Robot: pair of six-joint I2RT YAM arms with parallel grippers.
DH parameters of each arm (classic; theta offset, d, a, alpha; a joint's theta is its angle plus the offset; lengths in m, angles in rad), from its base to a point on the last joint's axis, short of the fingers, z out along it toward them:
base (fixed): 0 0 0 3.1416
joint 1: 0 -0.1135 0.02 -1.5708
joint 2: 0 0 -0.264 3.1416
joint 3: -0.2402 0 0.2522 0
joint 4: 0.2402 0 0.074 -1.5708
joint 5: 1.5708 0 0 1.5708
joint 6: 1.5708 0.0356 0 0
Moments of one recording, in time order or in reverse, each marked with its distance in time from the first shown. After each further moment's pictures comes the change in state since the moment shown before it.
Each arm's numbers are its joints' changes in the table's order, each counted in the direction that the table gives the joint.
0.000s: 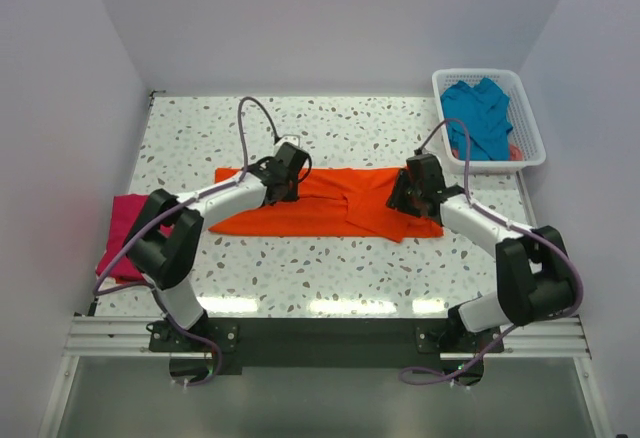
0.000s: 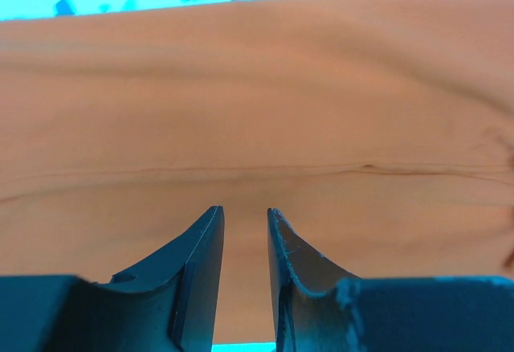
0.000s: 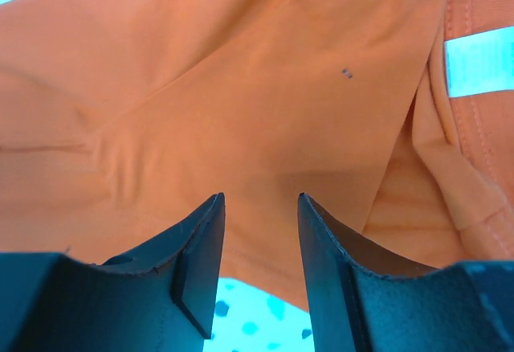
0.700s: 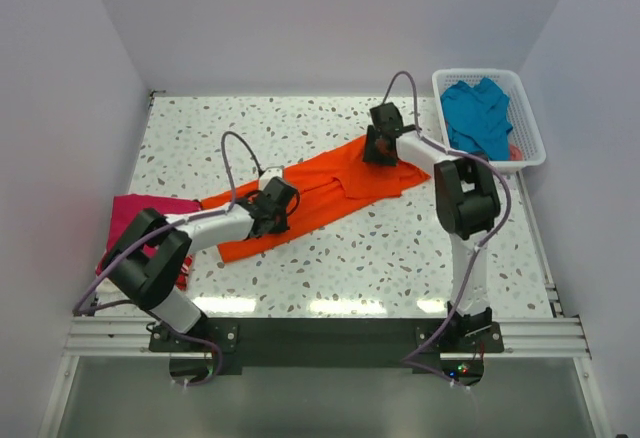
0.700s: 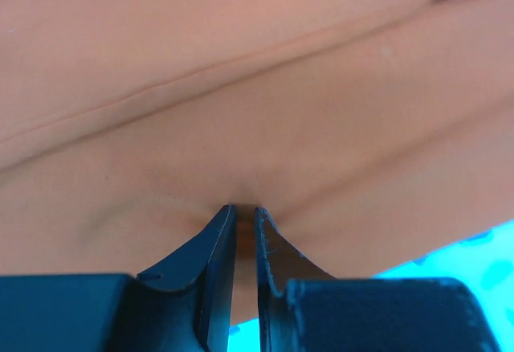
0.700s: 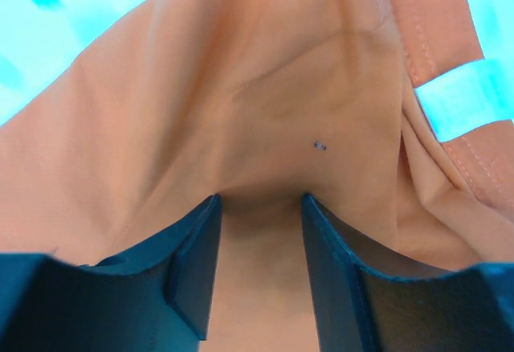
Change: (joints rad) left arm 0.011 0.131 0.319 -0.096 0.015 -0.150; right arm -0.003 -0.653 -0.688 0.154 0.117 -0.137
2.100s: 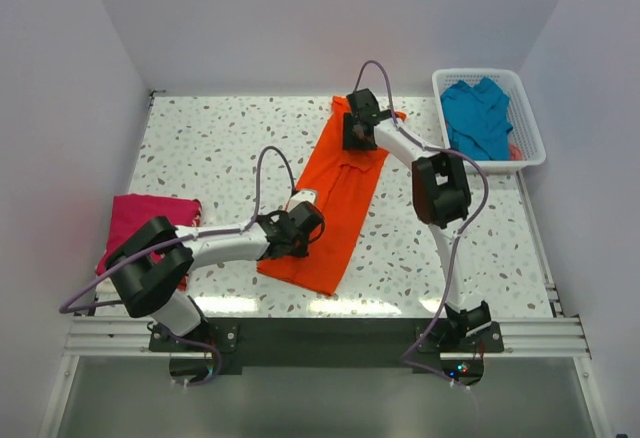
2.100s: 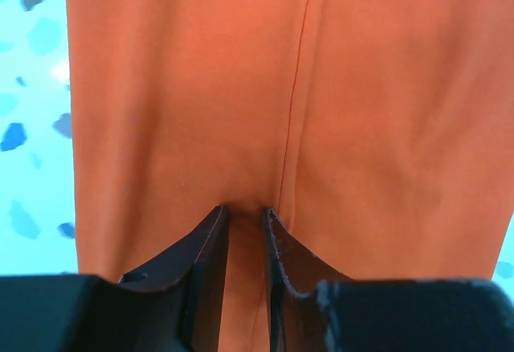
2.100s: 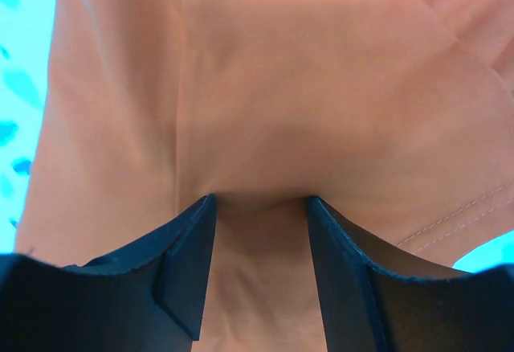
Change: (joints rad) left arm 0.268 0.043 0.024 0.066 0.006 -0.008; right arm -0.070 -0.288 -0.492 0.156 -0.016 -0.100
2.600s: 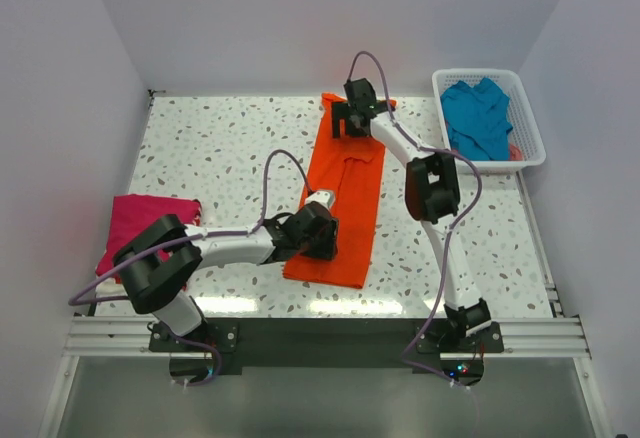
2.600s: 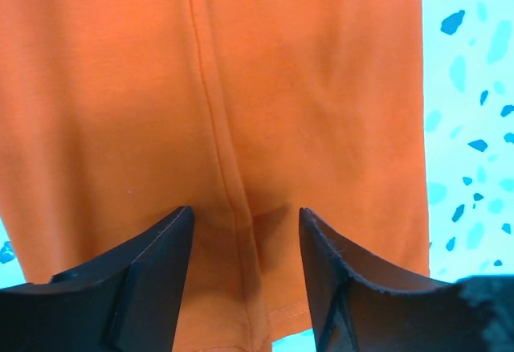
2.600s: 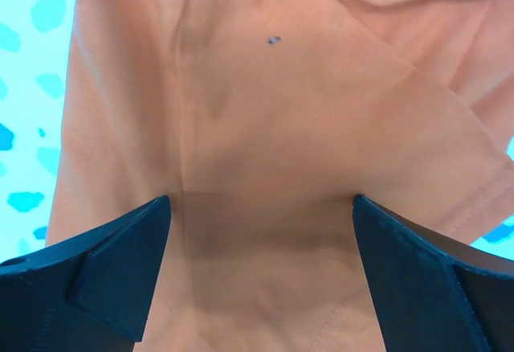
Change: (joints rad) left arm 0.048 -0.040 0.010 -0.260 0.187 -0.056; right arm 0.008 -0.176 -0.316 0.050 0.016 -0.113
